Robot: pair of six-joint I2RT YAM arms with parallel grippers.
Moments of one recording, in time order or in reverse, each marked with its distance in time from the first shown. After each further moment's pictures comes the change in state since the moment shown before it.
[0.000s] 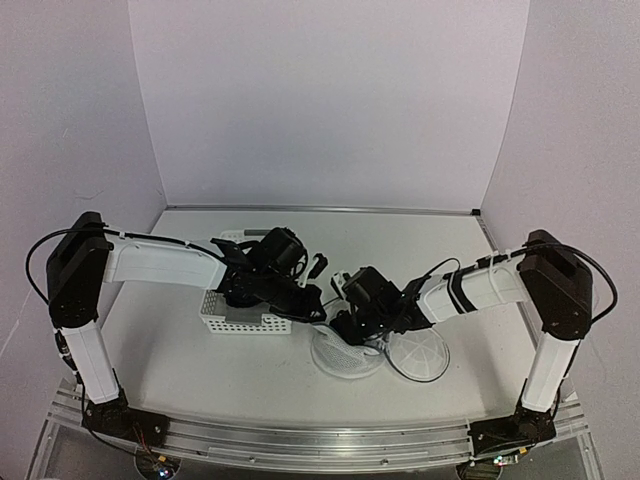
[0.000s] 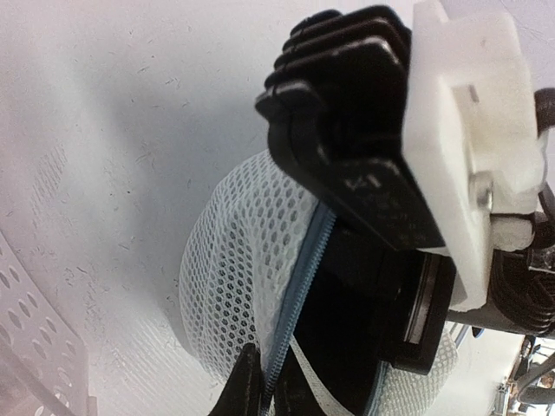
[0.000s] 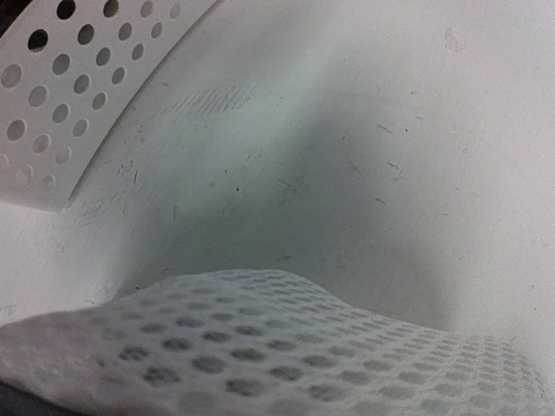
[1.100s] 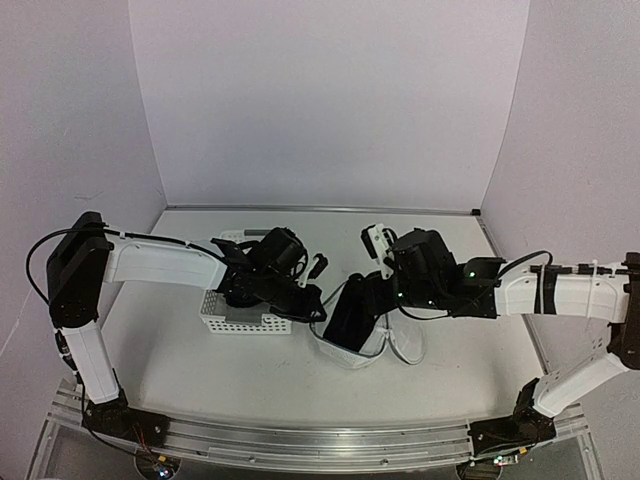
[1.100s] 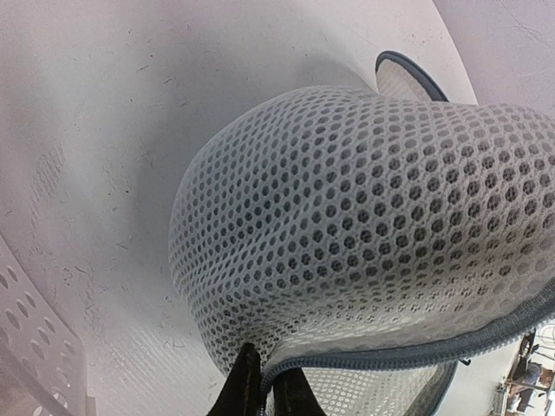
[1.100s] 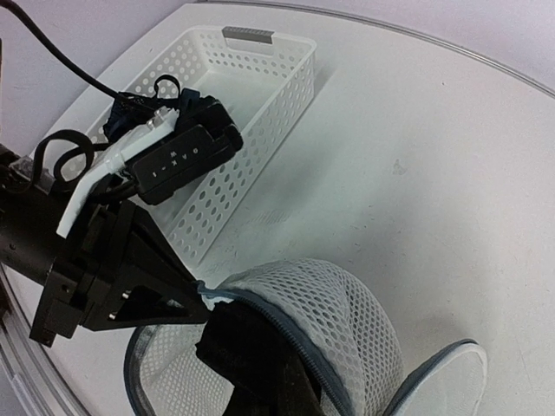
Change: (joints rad) left arm 0.000 0.002 0.000 0.000 0.005 -0.002; right arm 0.000 -0.447 -0.080 -0.053 -0.010 0.019
